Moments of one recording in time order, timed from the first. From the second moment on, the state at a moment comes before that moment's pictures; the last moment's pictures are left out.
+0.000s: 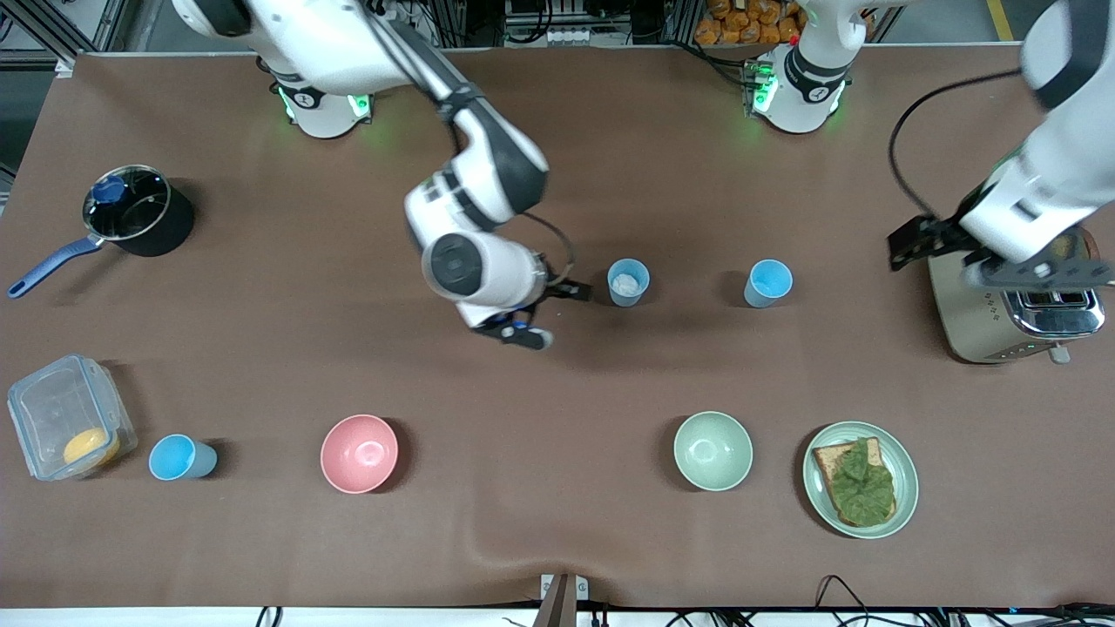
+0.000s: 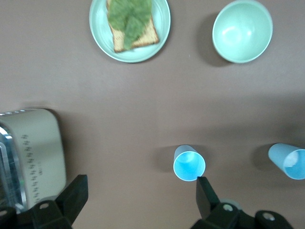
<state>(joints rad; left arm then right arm) 0.05 0.02 -0.17 -1.81 0.02 1.82 -0.08 0.62 0.65 -0.02 -1.34 0.45 1.84 0.75</state>
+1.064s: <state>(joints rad) -0.05 0.10 -0.18 -2.07 -0.08 2.12 -0.24 0.11 0.50 -0.03 -1.35 0.13 1.47 0.23</state>
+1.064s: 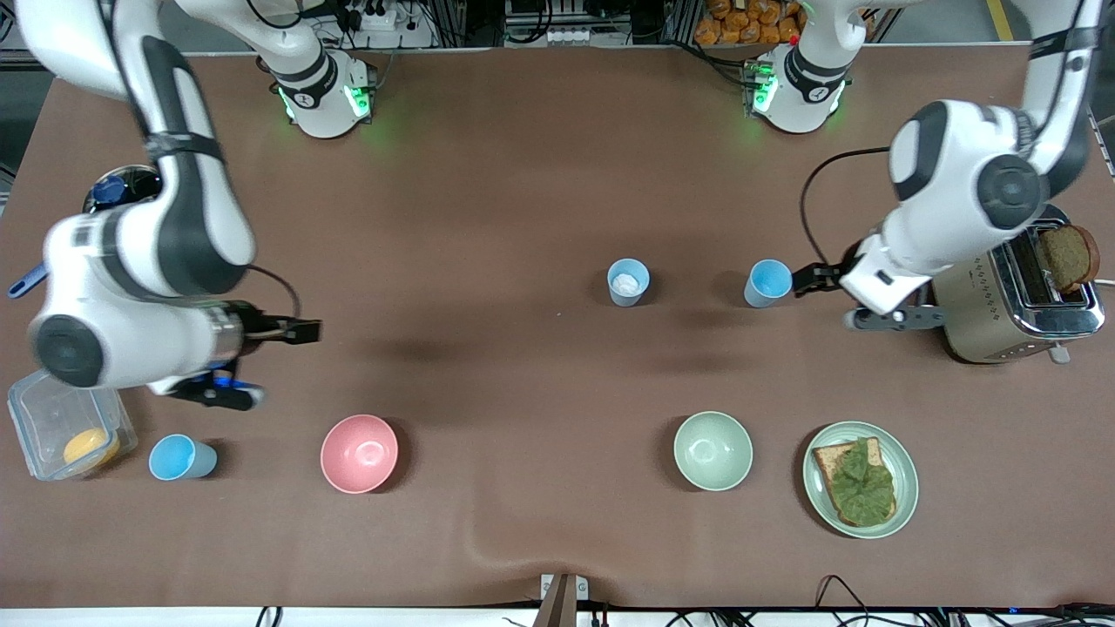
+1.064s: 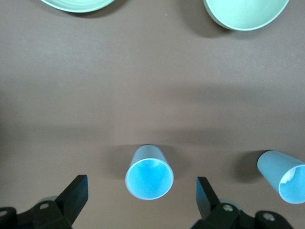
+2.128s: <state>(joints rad) -0.11 0.14 -0.27 -2.38 -0.08 2.49 -0.37 -0.02 0.01 -0.03 -1.50 -0.02 1.48 0.16</state>
